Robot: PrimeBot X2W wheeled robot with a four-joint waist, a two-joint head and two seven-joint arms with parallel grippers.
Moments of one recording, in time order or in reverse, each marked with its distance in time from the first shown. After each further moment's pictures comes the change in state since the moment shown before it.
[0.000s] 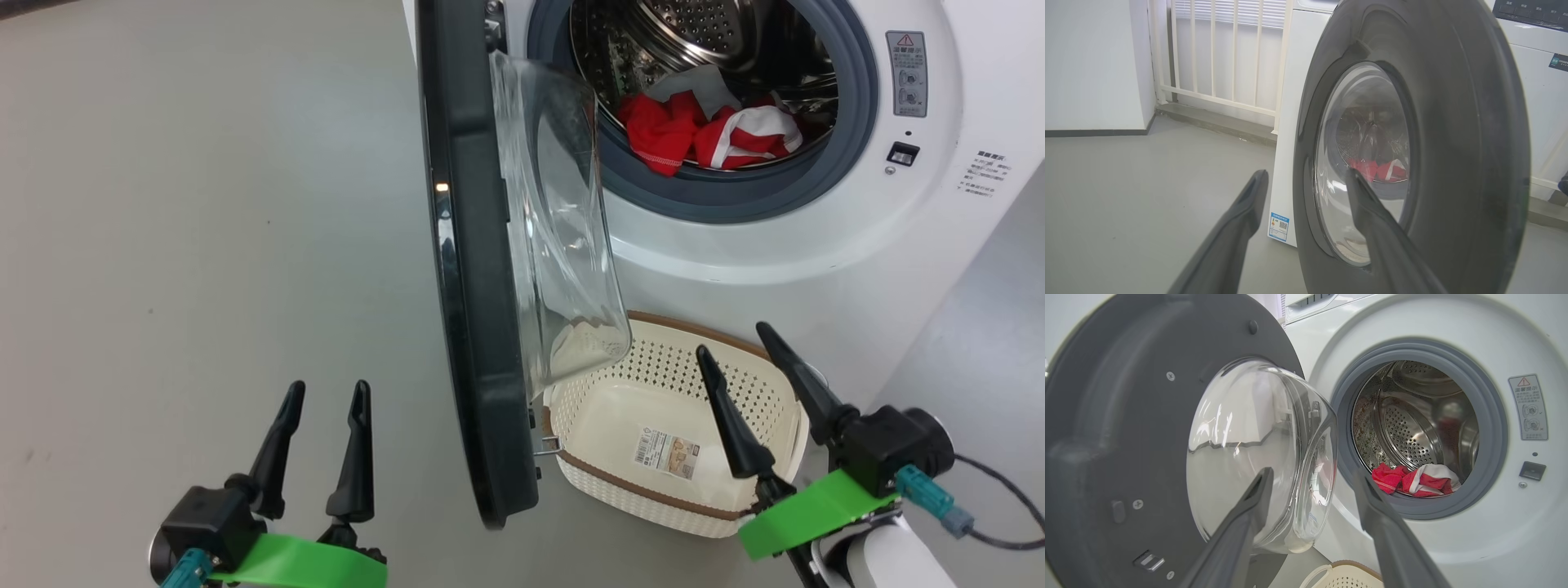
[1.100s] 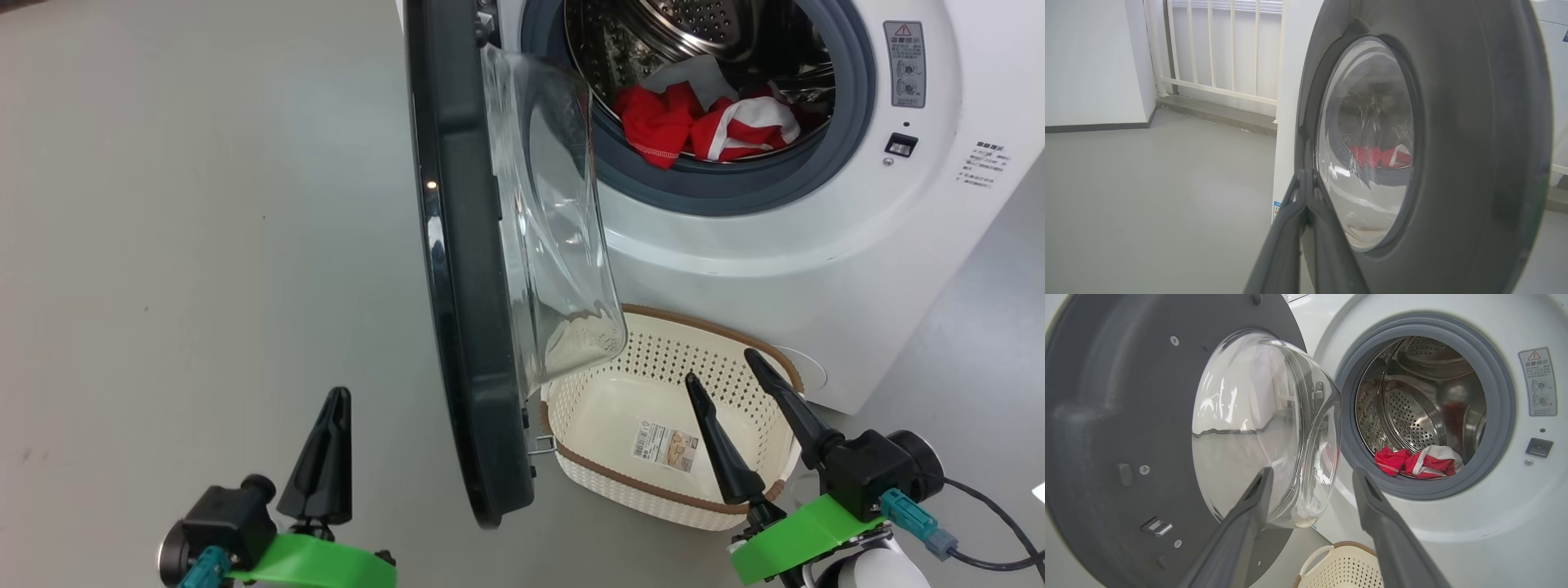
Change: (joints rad) left arm -0.006 0.002 -0.030 0.029 0.017 0.035 0.000; right arm 0.052 0.015 0.012 -0.005 -0.052 0.000 0.000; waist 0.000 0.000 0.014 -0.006
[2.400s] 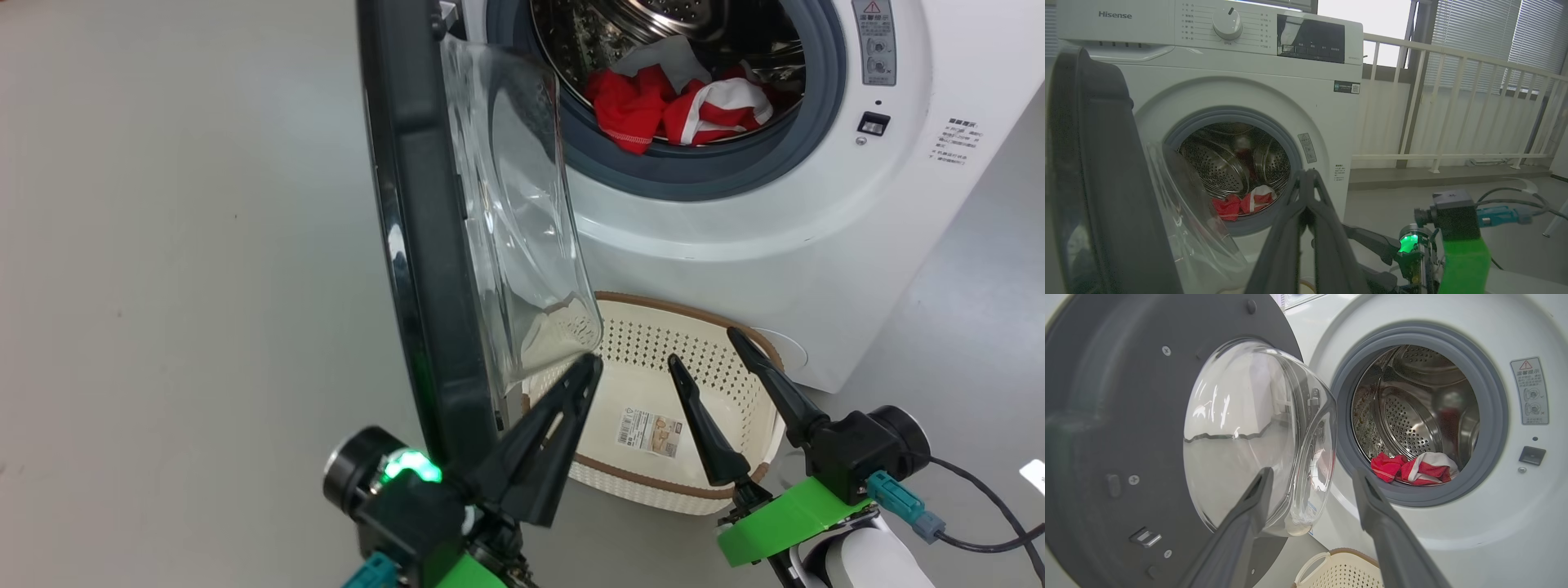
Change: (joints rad) left arm -0.112 0.009 -0.371 -0.419 0.029 -0.003 0.213; right arm -0.050 -0.001 0.032 0.001 -0.005 0.000 0.000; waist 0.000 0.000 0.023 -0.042
